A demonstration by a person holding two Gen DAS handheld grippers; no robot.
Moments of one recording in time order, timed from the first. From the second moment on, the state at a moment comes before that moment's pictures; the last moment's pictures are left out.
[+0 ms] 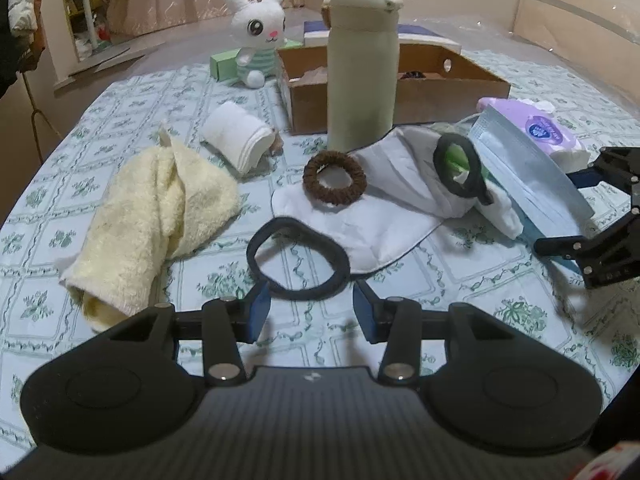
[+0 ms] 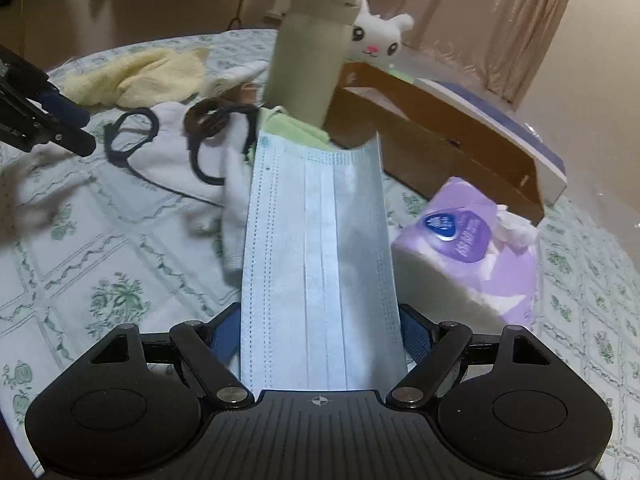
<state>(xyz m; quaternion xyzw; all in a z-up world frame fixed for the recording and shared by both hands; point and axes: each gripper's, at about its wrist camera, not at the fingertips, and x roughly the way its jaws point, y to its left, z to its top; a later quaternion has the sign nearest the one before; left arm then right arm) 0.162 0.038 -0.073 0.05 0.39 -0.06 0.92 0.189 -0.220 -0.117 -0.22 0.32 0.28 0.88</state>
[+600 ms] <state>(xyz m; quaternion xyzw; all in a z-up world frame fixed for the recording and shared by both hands) 0.215 0.018 -0.078 0.08 0.35 -0.08 0.93 0.192 -0.255 -0.072 -0.09 0.31 0.28 0.90</state>
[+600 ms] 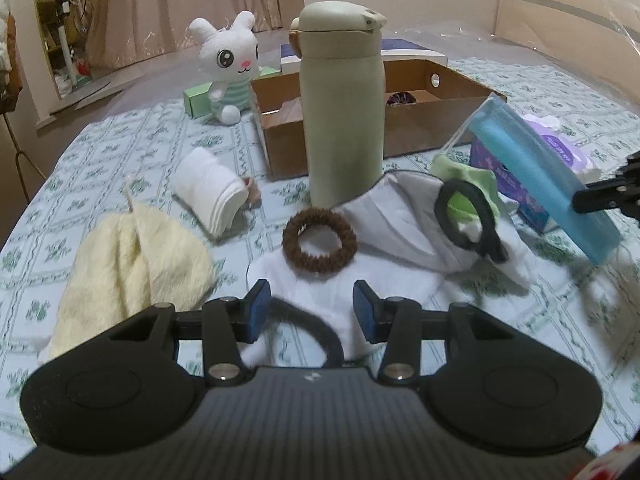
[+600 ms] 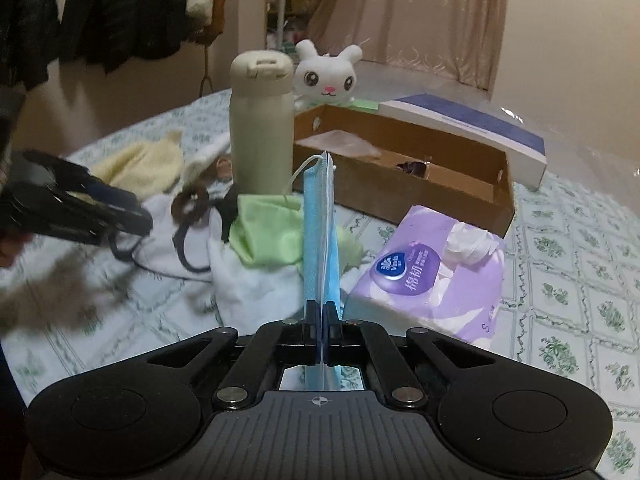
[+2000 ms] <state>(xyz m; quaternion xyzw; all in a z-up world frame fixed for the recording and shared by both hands) 0.257 0.055 -0.079 0.02 0.39 -0.12 0.91 0.225 -0.286 -0.015 -0.01 0.28 0.31 0.91</state>
